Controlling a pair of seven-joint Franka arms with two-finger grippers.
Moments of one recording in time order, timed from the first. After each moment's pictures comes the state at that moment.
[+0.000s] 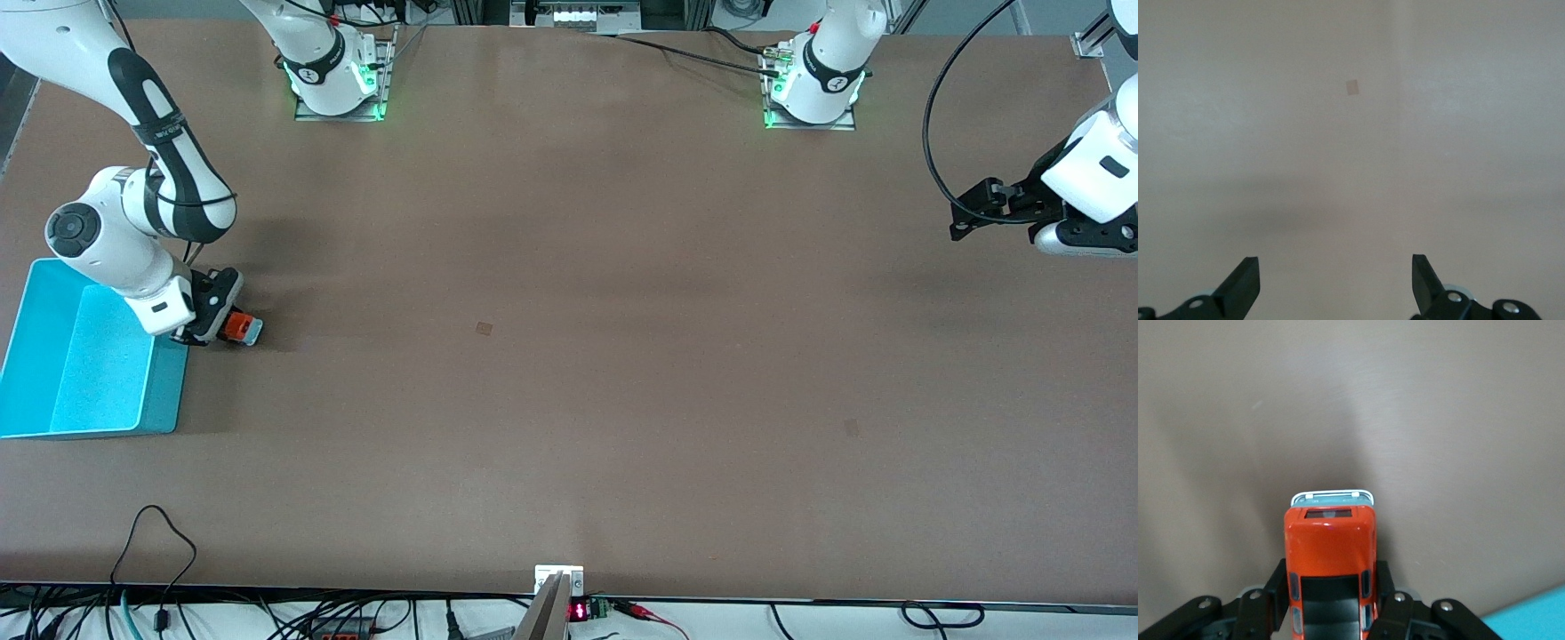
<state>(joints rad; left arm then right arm) 0.00 -0.03 -0.02 -1.71 0.02 1.67 0.02 -0.33 0.39 0.14 -2.19 -0.16 2.66 -1.22</state>
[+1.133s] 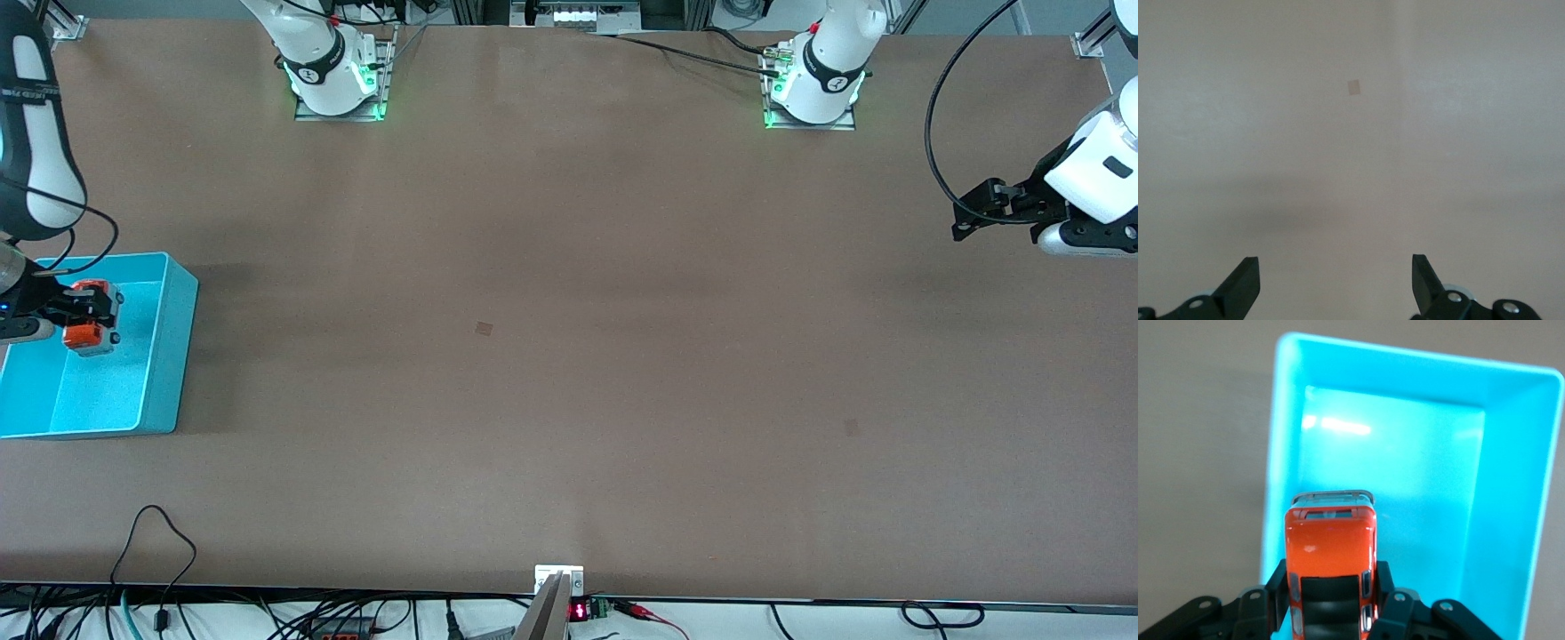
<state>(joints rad) 0.00 -0.03 -0.02 -1.71 0.02 1.67 0.02 -0.39 0.34 0.00 -1.89 -0.08 2.32 -0.50</state>
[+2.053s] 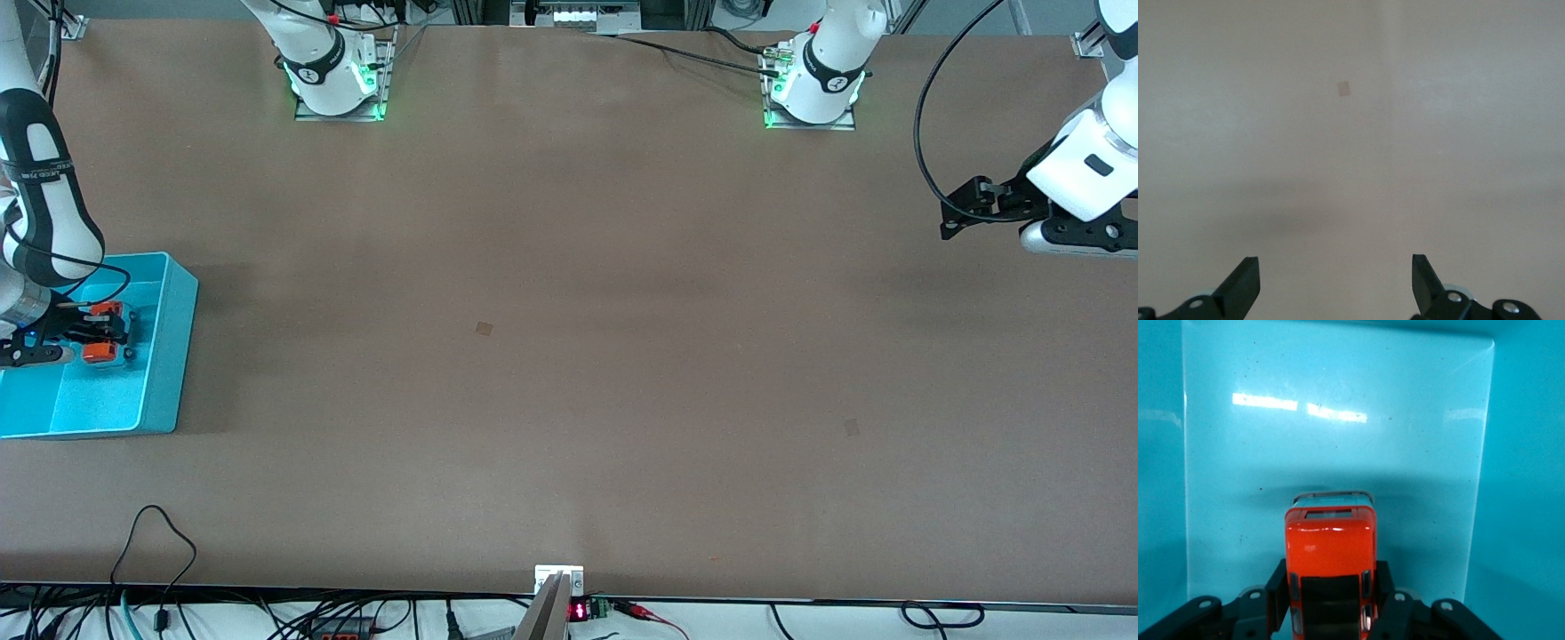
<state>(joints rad) -0.01 -0.03 -0.04 -1.70 0.02 1.67 0.02 -0.45 0.59 -0.02 -1.80 -0.07 2.46 -0.54</state>
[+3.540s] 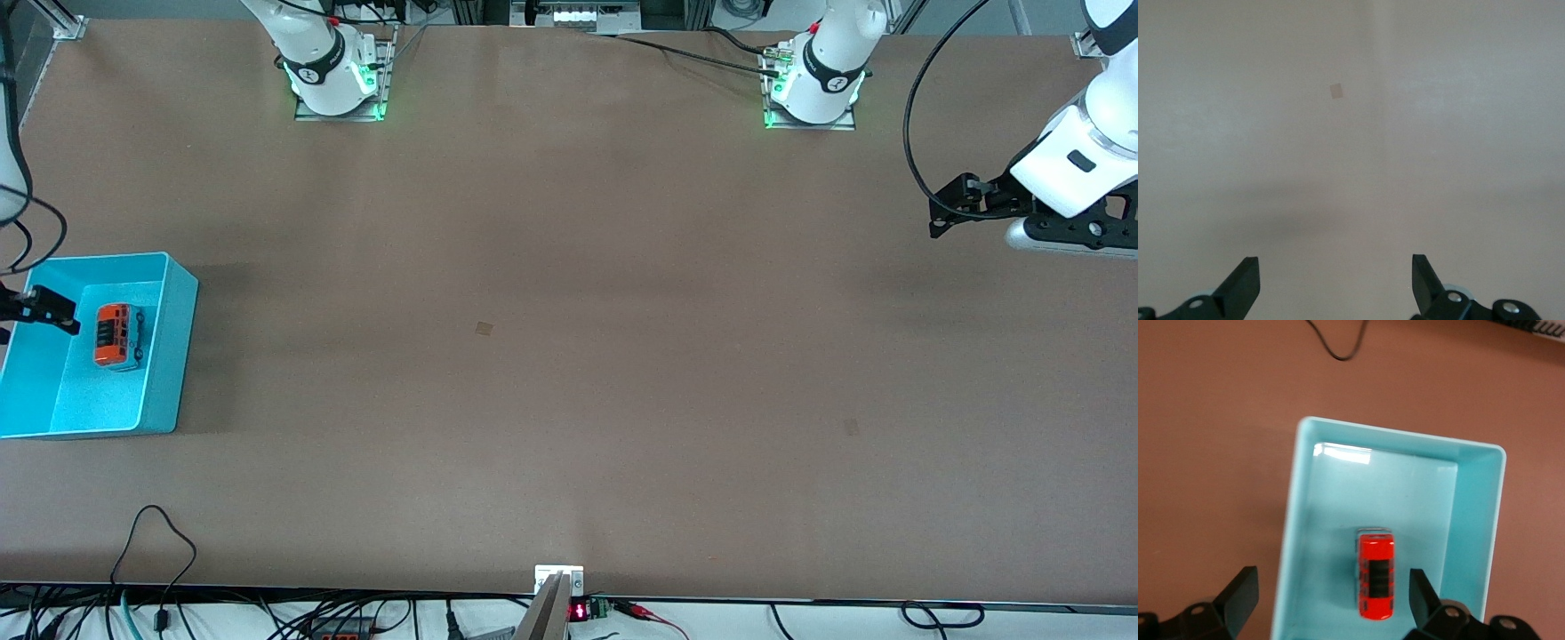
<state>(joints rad) -0.01 -0.03 -0.05 -1.70 0.02 1.67 0.02 -0.40 0.26 0.07 -1.76 -0.03 2.18 -0.55</state>
